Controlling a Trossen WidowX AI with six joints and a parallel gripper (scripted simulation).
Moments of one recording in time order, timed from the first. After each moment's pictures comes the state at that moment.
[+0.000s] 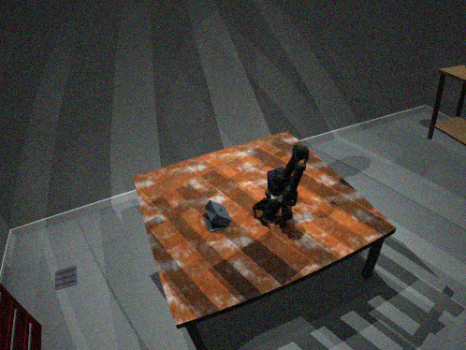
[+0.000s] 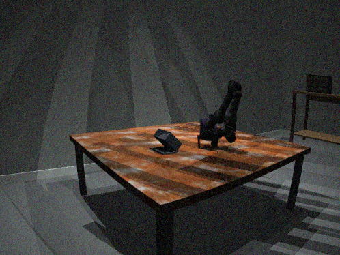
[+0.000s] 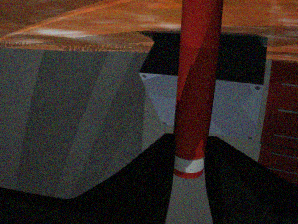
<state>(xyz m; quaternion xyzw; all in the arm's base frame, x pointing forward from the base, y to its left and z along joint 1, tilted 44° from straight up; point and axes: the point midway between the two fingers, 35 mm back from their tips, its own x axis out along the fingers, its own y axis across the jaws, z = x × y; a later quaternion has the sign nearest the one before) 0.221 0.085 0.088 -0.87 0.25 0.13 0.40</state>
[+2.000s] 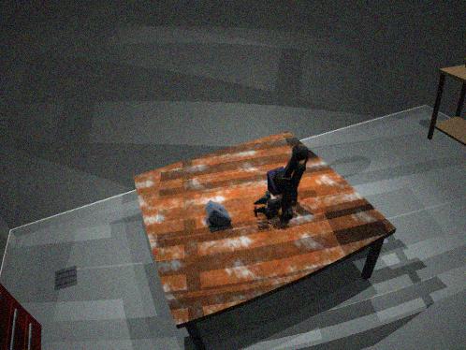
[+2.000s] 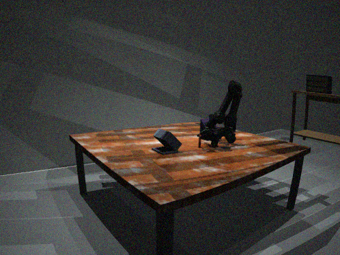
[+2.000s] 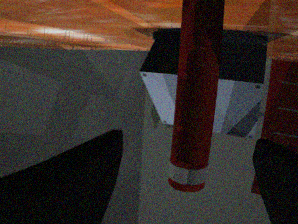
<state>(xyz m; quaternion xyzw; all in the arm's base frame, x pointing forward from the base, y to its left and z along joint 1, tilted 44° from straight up) 0.220 0.085 0.088 -0.87 0.25 0.12 0.40</state>
